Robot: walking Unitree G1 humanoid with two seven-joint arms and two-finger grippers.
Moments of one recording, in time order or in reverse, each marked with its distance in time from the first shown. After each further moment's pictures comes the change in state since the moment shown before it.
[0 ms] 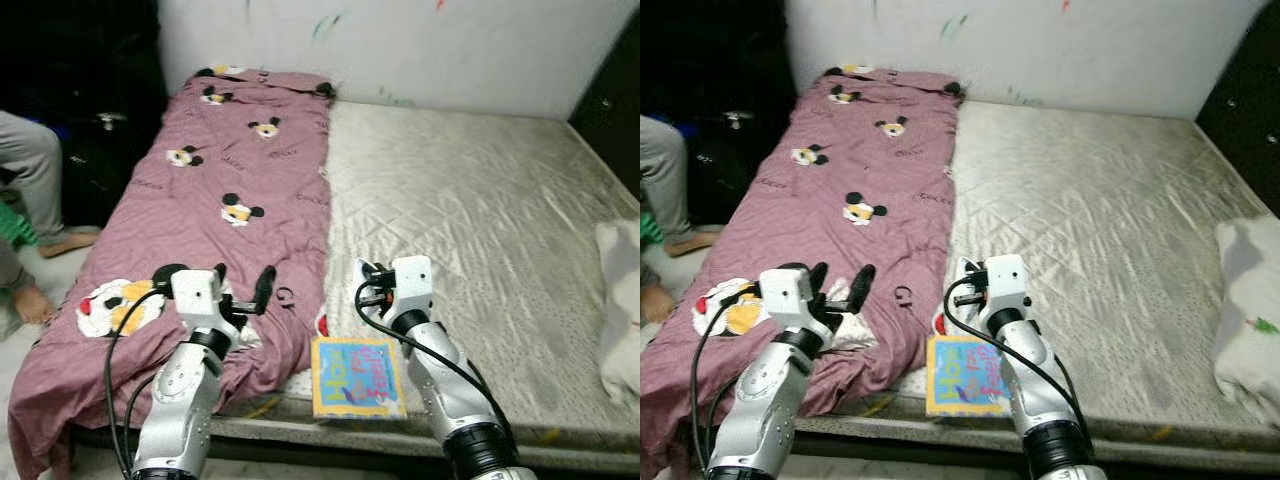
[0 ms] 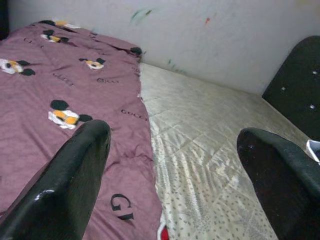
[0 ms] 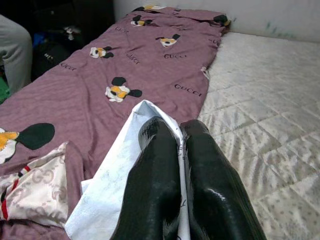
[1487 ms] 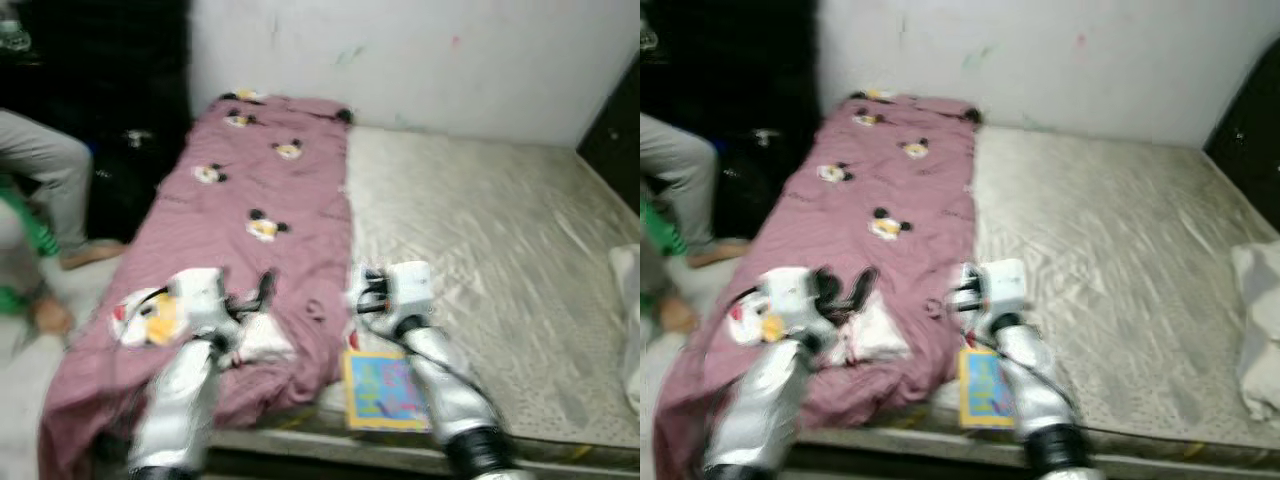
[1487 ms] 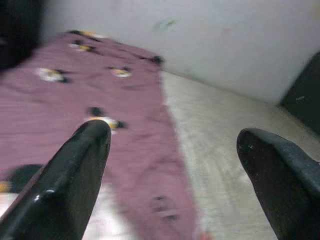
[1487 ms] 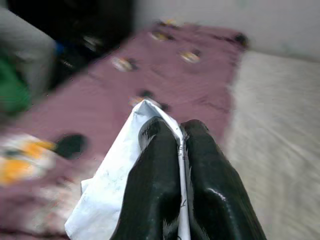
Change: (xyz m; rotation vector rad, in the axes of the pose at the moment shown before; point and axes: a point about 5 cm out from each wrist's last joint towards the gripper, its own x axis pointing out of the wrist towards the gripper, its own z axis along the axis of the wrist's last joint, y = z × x) left arm -0.001 0.016 -0.004 0.008 0.045 0.084; right arm 0.003 0.016 -0.002 -0.016 0.005 0.055
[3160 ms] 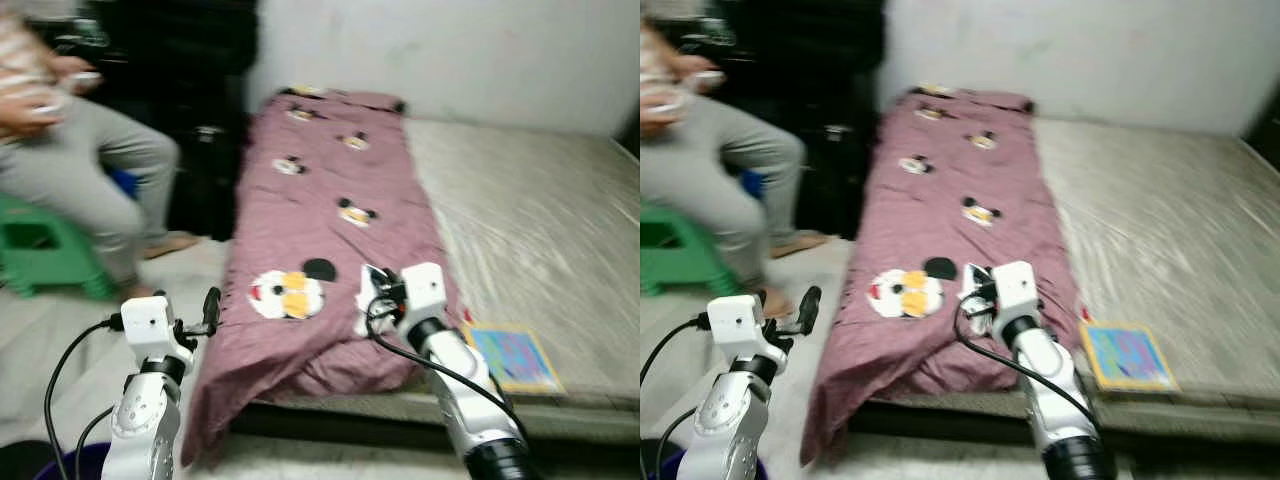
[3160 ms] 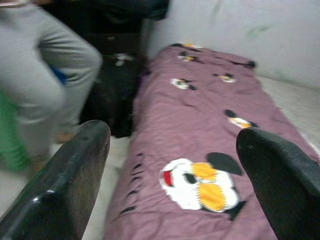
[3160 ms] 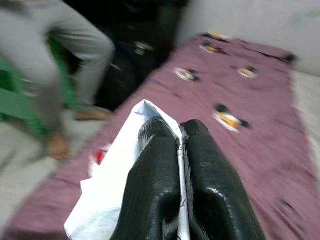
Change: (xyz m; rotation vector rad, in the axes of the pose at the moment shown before) left arm -0.032 0.037 -0.003 0.113 -0.030 0.203; right arm -0.014 -0.022 0.007 -0.087 -0.039 0.018
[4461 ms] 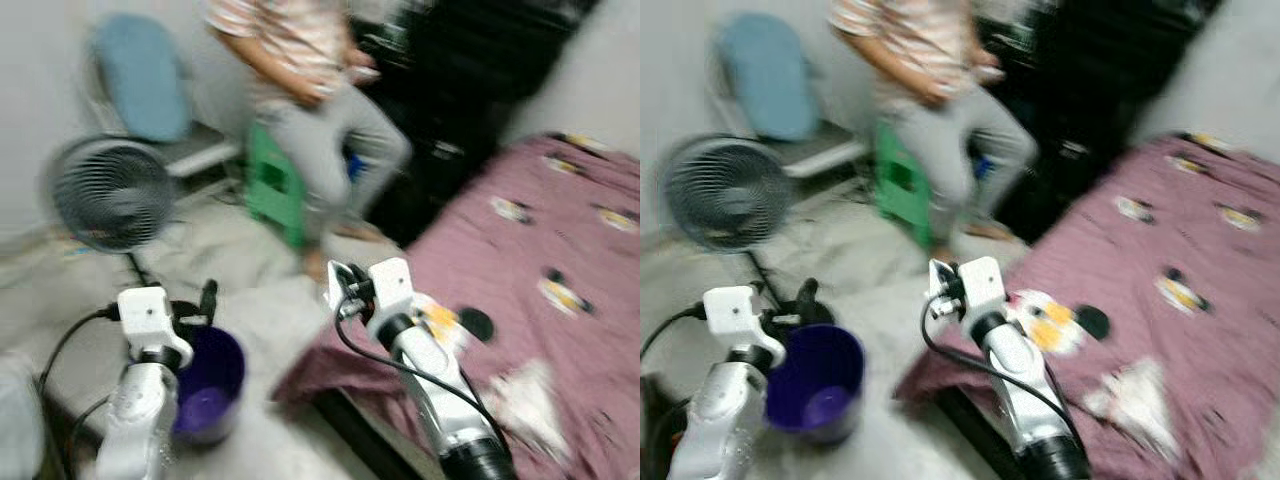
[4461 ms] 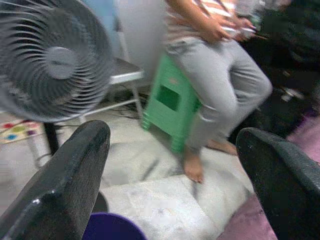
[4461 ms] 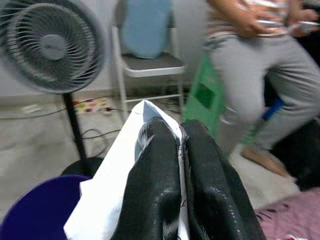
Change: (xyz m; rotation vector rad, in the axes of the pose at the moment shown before) left arm 0.006 -0.008 0.007 -0.002 0.001 -0.021; right arm 0.005 0.024 0.004 0.001 -0.015 0.086
